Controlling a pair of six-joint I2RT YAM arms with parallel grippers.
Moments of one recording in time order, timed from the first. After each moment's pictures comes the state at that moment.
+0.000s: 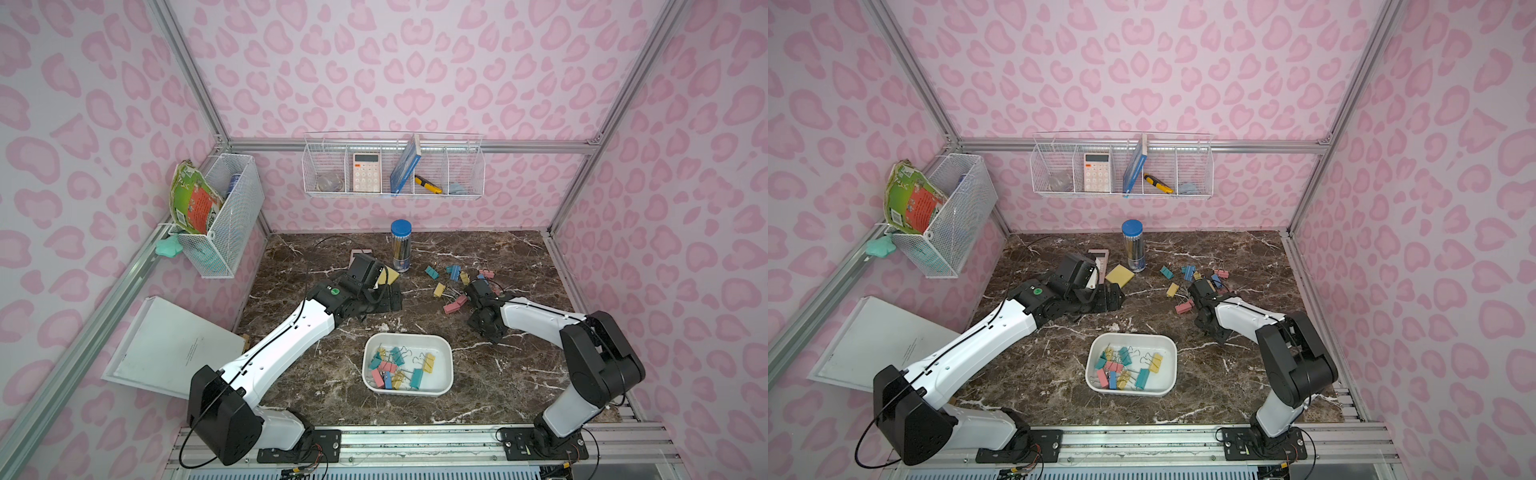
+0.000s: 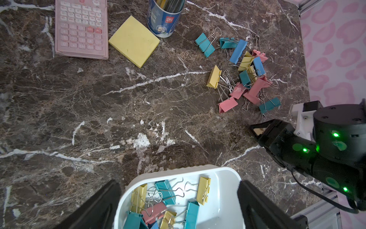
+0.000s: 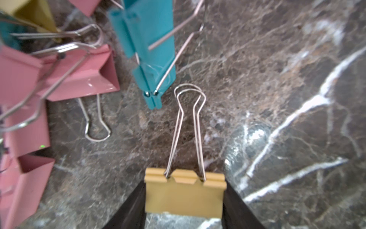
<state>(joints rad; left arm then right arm) -0.59 1.38 1.24 -0.74 0.01 -0.60 0.48 1.64 0.92 -0.60 0.27 1.12</state>
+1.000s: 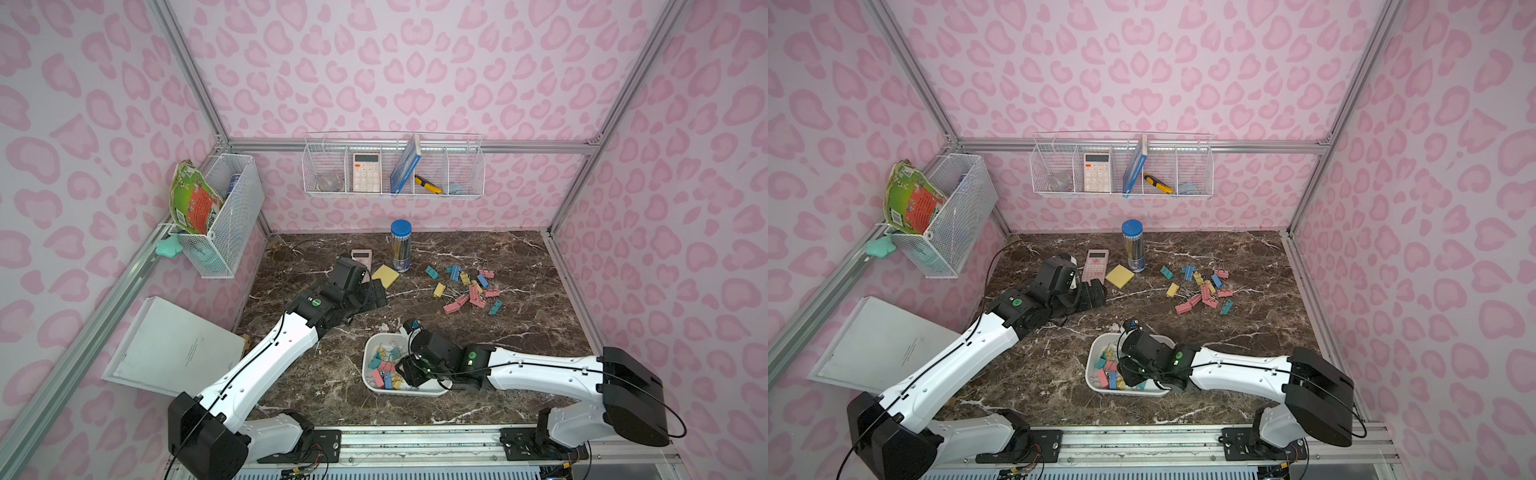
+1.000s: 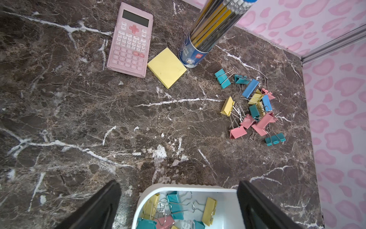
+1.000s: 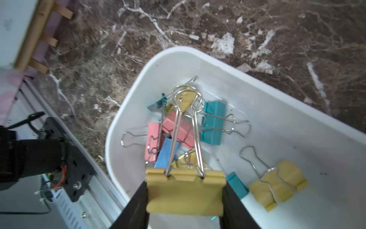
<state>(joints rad) -0.53 1.24 1.14 -0.70 -0.10 -0.68 1.20 1.48 0.86 -0.25 0.07 0.65</state>
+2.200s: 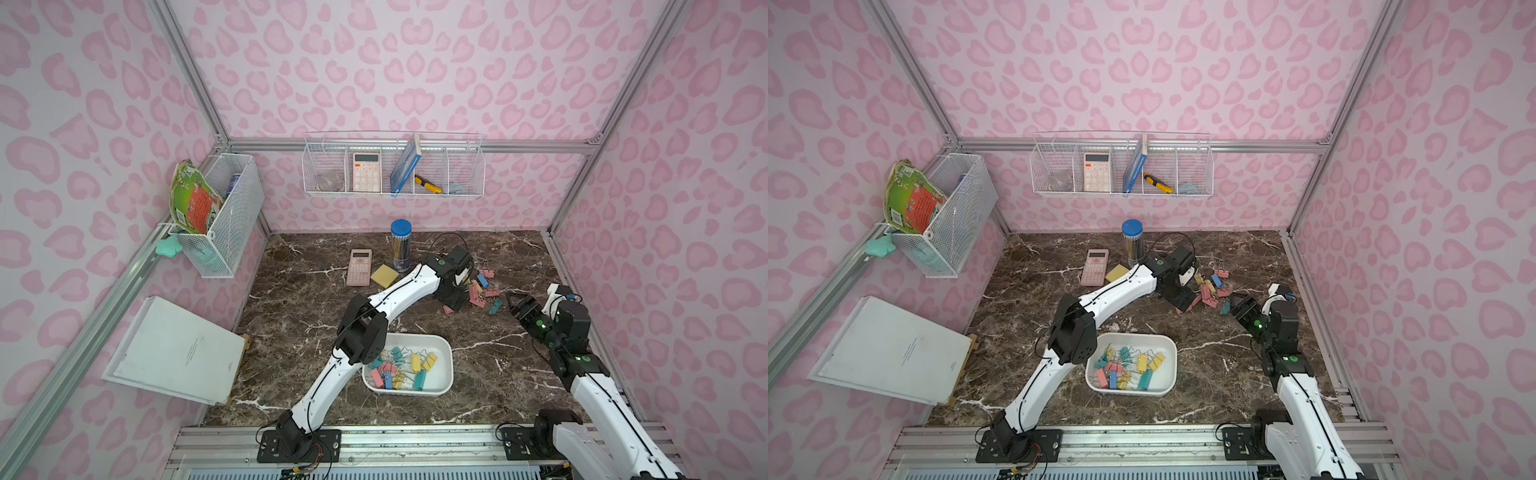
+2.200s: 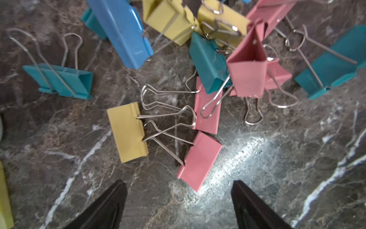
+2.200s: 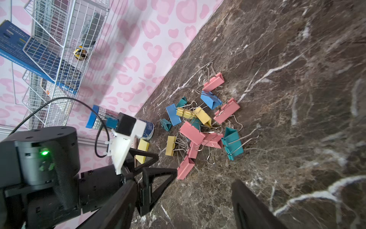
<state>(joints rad) -0.79 2.50 2.35 -1.03 0.00 -0.03 0.01 0.82 0.42 -0.01 -0.29 0.82</state>
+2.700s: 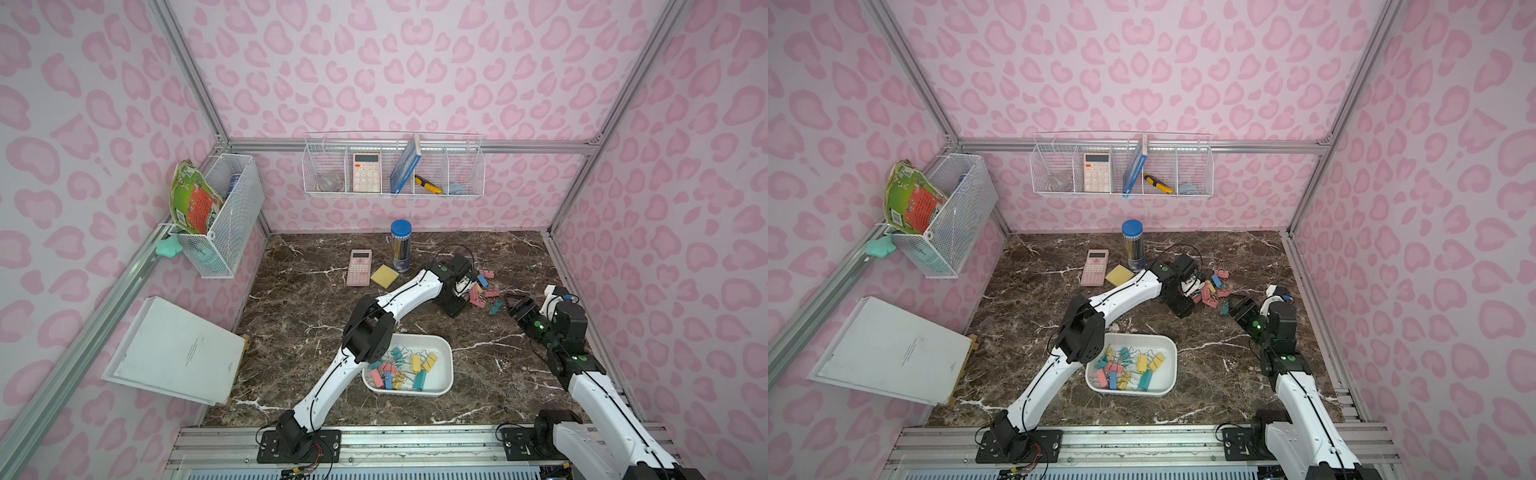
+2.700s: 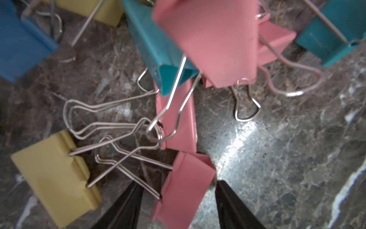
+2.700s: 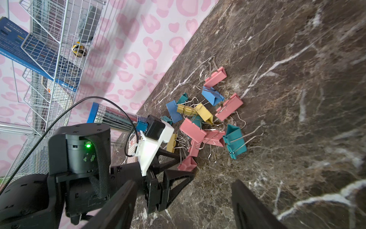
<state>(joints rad) -0.79 2.60 2.37 -0.98 0.10 0.14 0.01 0.87 0.41 0.05 -0.32 0.84</state>
